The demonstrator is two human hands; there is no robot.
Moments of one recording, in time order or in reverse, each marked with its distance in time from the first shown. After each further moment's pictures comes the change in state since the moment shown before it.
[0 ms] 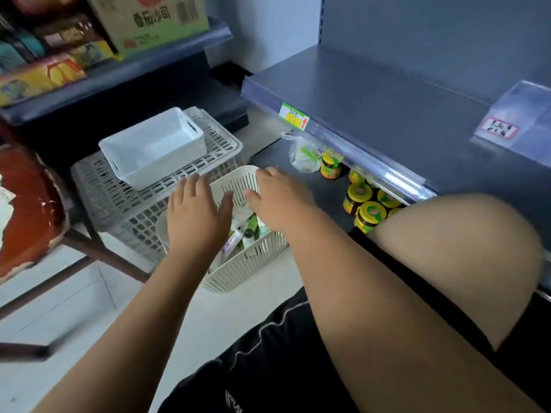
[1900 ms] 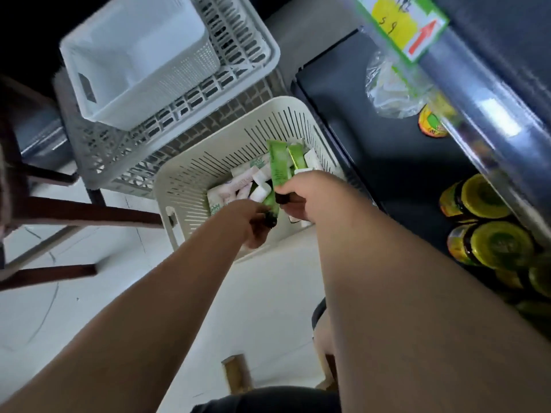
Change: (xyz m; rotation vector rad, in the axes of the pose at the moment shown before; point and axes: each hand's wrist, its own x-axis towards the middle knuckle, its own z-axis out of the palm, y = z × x) left_hand 0.069 -0.040 0.226 -0.903 -0.804 -1.700; right_hand 0.177 0.076 0.205 1.119 -0.885 0.866
